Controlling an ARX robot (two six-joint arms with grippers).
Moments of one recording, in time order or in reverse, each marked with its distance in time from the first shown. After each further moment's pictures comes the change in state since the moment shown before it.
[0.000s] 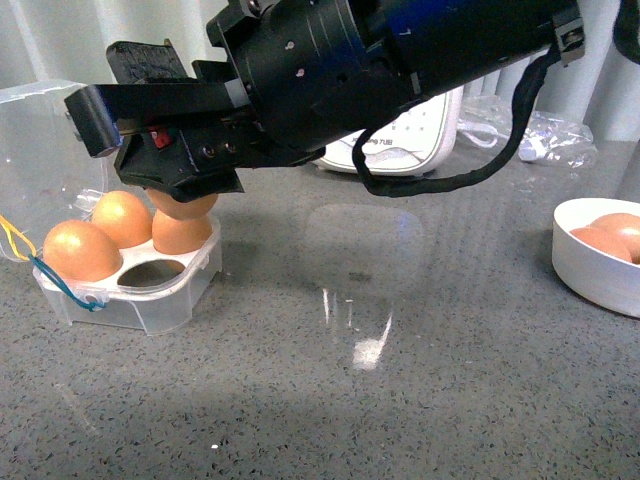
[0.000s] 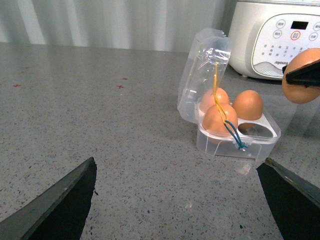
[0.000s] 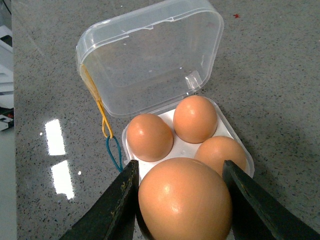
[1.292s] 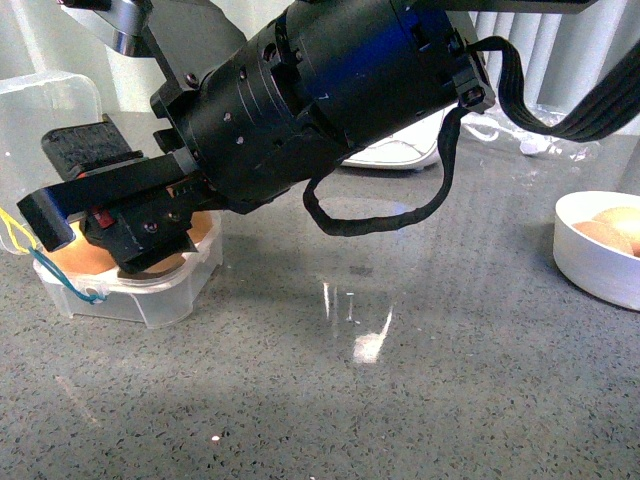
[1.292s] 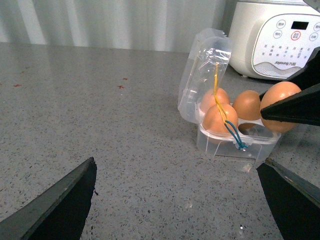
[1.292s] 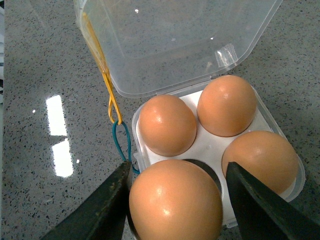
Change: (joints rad) left arm 0.000 0.000 0.000 0.000 0.000 0.000; right arm 0.048 0.083 0.041 -0.048 0.023 -0.070
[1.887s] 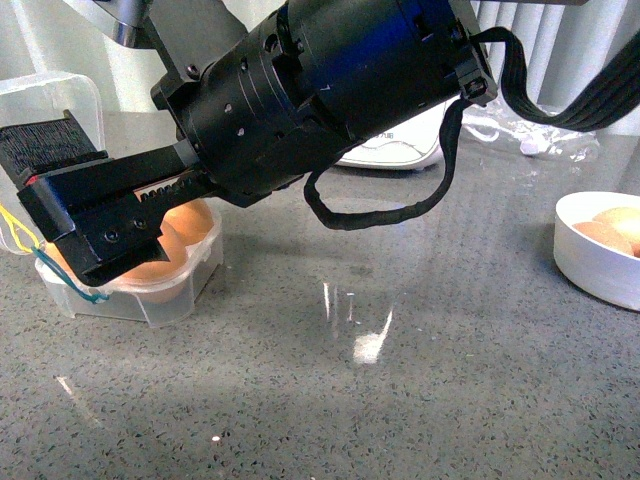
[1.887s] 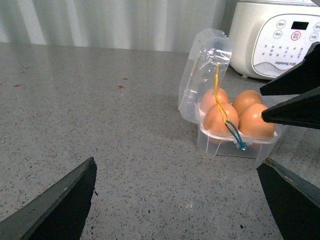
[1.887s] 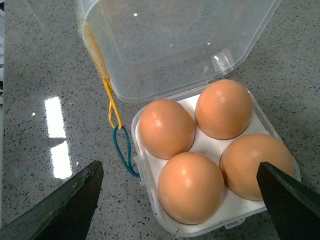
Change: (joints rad) left arm 0.000 0.000 0.000 0.000 0.000 0.000; right arm -0.005 -0.008 0.005 0.001 0.006 0.000
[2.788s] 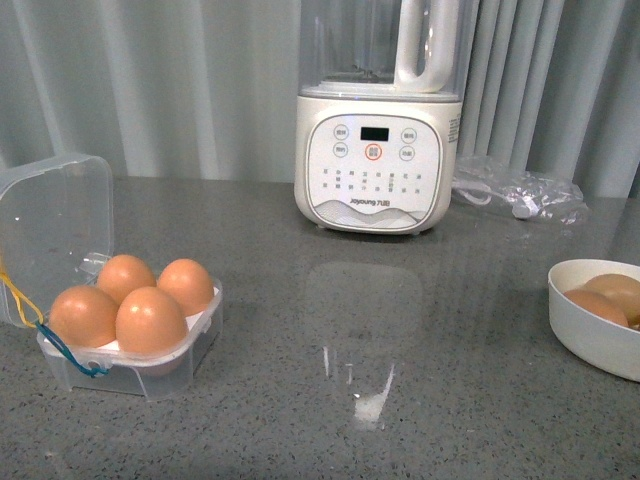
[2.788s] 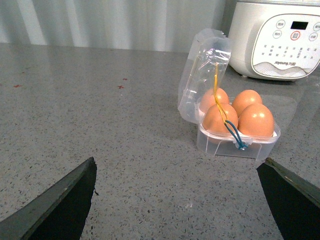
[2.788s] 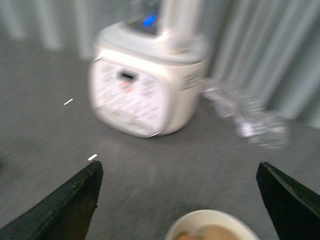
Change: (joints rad) left arm 0.000 0.000 0.000 0.000 0.000 0.000; right arm -0.441 -0.786 -0.669 0.463 0.593 0.138
